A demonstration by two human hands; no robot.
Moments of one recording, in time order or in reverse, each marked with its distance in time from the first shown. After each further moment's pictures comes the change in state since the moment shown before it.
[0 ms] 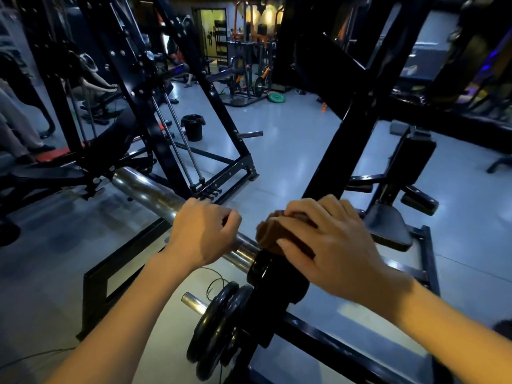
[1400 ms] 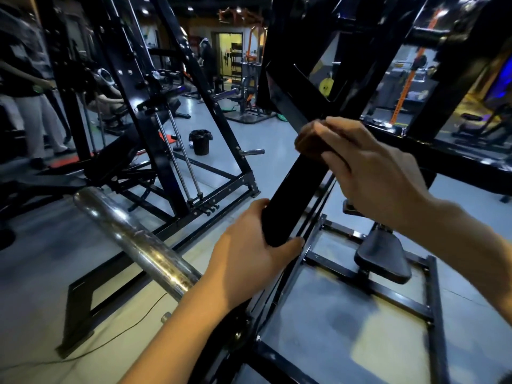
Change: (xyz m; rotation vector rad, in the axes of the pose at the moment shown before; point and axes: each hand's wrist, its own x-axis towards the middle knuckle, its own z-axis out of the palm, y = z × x) left_hand 0.042 0.155 0.011 -0.463 -0.061 -0.270; right_hand 0.061 0.171 -0.062 -0.120 0.021 0.092
